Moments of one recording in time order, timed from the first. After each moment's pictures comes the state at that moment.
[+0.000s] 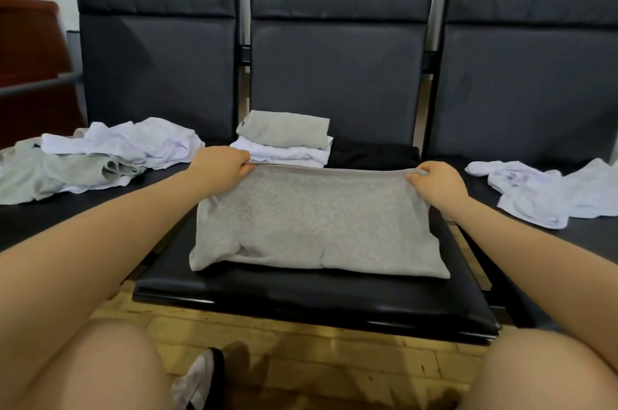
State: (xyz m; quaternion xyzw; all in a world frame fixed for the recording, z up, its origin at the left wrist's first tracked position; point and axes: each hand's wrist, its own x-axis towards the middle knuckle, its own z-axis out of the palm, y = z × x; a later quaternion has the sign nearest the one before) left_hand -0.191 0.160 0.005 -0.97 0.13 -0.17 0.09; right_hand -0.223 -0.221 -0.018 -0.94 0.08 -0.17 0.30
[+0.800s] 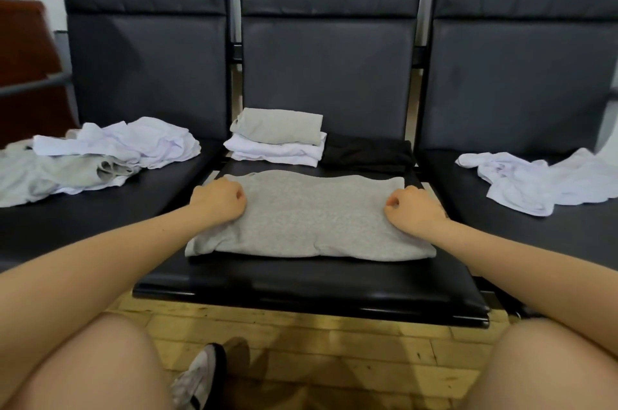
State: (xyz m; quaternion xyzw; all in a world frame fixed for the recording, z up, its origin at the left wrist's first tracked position) left_hand -0.222 0.153 -0.040 -1.00 0.02 -0.07 -0.06; right_hand -0.263 -0.193 -0.048 -0.99 0.03 -0.07 0.11
